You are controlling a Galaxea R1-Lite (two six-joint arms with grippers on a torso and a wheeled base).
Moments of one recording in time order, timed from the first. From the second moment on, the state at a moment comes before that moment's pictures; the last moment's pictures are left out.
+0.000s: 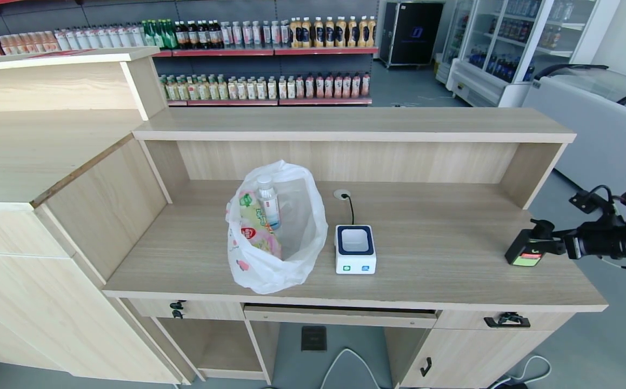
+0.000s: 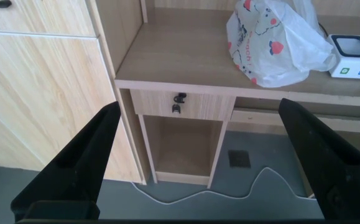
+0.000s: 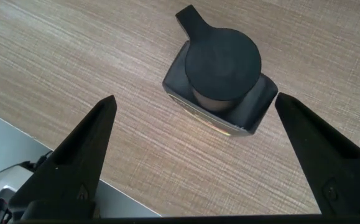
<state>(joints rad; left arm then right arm) 0.00 0.00 0.00 0.00 0.04 -0.01 -0.53 2.38 -1.65 0.10 0.79 -0.69</state>
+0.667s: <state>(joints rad) 0.00 0.00 0.00 0.00 0.04 -0.01 -0.46 2.46 -1.68 0.01 0.83 -0.65</state>
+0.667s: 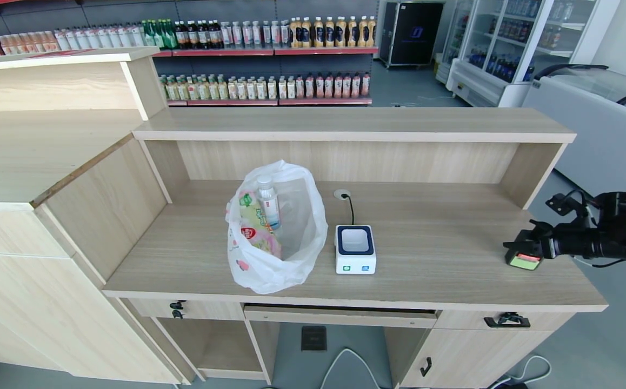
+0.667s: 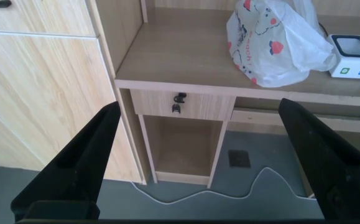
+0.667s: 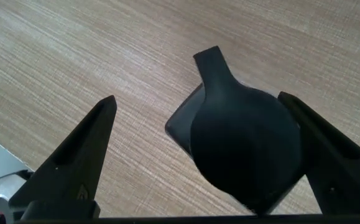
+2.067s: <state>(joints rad) 0.00 0.00 0.00 0.00 0.04 -0.01 -0.42 2.49 -1.60 -0.11 0.85 -0.63</state>
